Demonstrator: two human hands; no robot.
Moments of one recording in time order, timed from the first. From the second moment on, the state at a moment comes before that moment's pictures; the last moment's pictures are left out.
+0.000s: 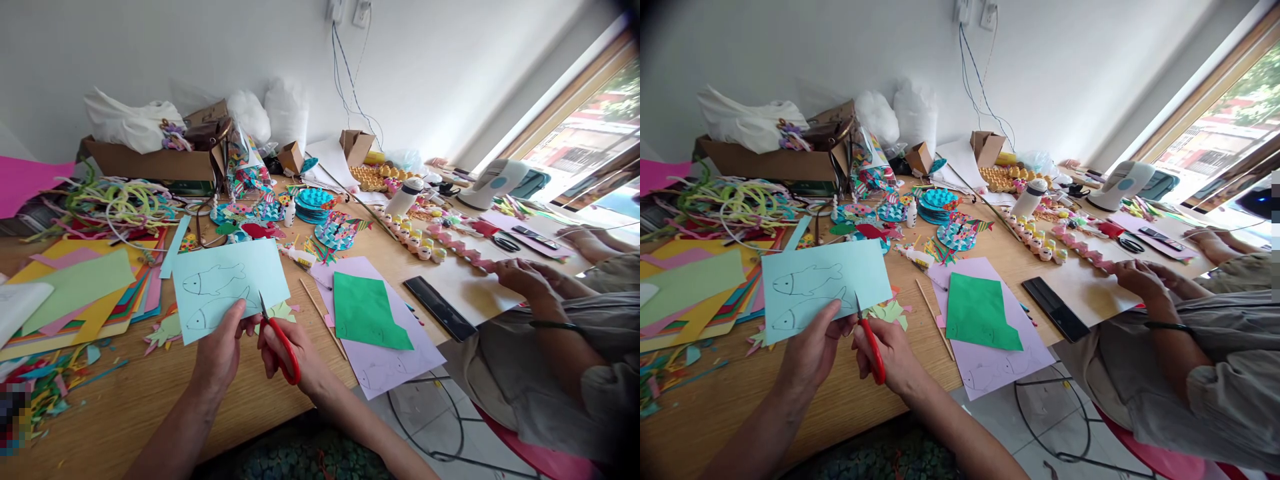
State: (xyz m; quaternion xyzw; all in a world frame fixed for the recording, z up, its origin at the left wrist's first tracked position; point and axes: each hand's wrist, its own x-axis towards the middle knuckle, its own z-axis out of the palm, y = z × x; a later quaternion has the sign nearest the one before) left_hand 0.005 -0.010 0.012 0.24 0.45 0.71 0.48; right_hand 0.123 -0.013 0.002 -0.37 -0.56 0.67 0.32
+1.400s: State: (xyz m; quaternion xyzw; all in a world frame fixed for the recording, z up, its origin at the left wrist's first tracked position) left_hand 0.009 -0.010 0.009 0.18 0.47 0.72 0.48; right_hand 0.112 -0.010 -0.015 -0.40 -0.49 0.69 0.35
